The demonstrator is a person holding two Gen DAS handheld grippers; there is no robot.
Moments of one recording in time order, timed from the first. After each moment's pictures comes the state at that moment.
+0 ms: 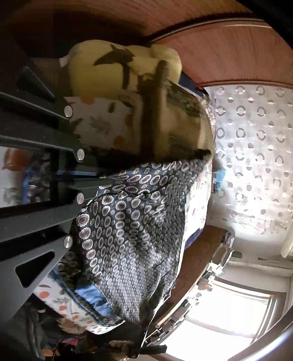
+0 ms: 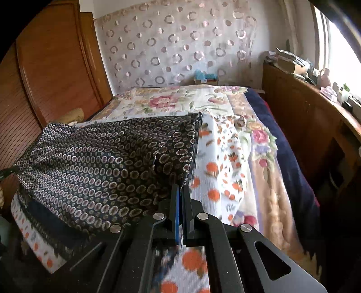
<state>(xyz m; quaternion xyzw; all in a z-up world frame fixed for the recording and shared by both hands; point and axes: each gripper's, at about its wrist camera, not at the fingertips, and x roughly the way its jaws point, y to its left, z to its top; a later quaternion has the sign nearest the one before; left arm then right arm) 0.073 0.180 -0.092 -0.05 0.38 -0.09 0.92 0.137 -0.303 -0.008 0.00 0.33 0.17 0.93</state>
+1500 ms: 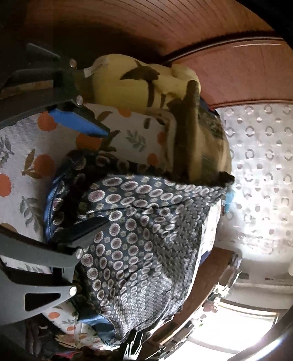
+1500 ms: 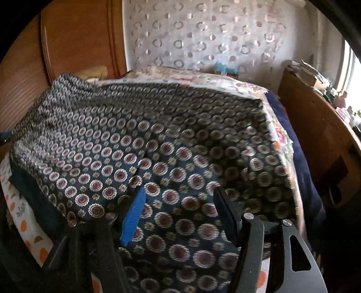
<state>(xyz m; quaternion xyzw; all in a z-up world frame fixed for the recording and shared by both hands) 0.059 0.176 -0.121 -0.04 0.41 -0.01 0.91 0.117 -0.195 -0.044 -0.10 0.35 0.19 0.91</state>
